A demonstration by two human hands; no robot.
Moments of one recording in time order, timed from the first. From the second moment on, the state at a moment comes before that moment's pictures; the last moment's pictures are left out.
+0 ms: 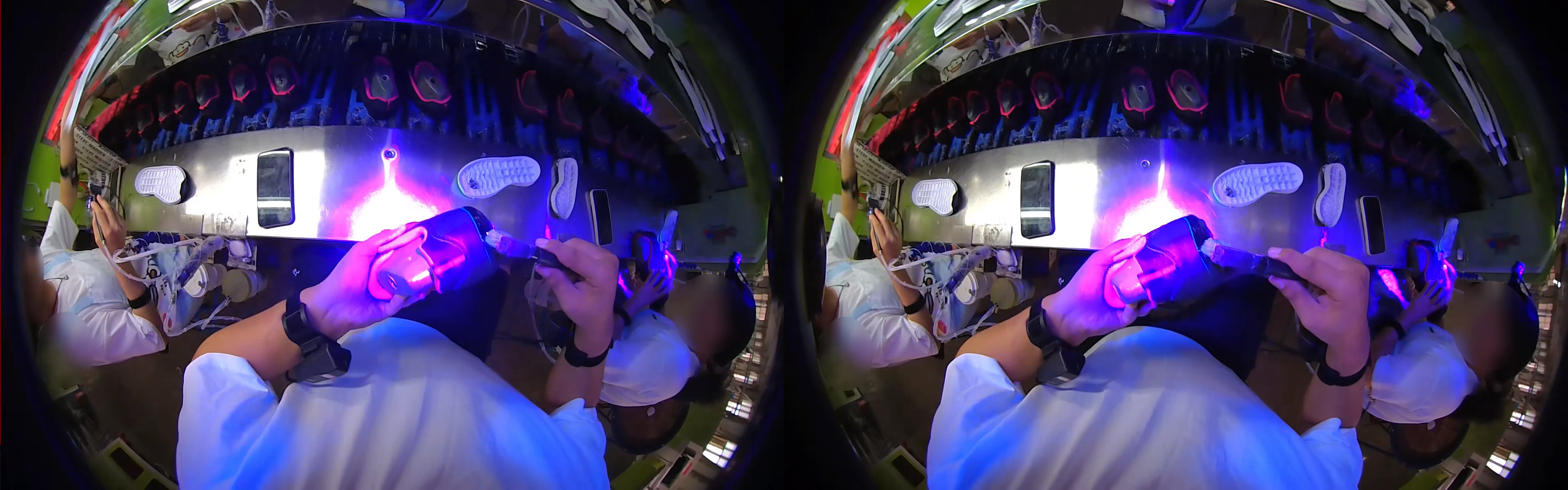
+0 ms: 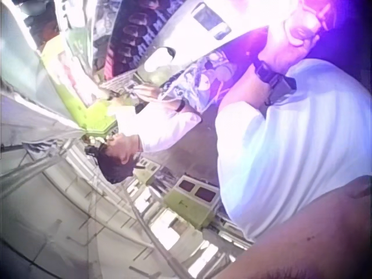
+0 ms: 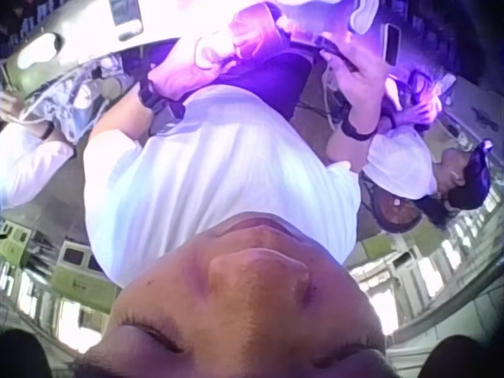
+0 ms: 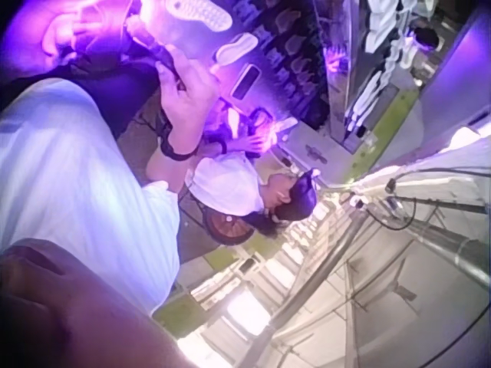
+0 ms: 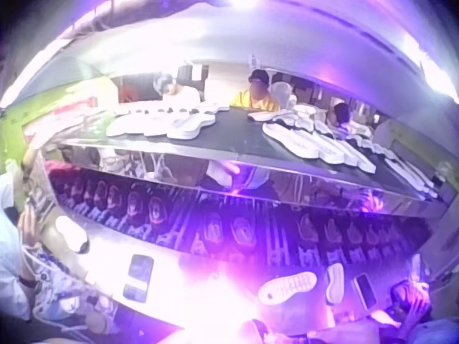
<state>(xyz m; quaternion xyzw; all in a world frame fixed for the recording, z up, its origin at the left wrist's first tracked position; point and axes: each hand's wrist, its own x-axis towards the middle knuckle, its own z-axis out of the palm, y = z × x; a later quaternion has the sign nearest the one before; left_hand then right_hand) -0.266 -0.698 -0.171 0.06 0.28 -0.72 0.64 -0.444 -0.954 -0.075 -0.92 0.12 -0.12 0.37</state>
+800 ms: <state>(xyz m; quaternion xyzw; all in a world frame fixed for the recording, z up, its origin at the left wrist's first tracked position) -0.257 -0.676 -0.170 0.14 0.14 -0.71 0.68 -0.457 -0.899 -0.170 -0.85 0.23 -0.09 0.46</state>
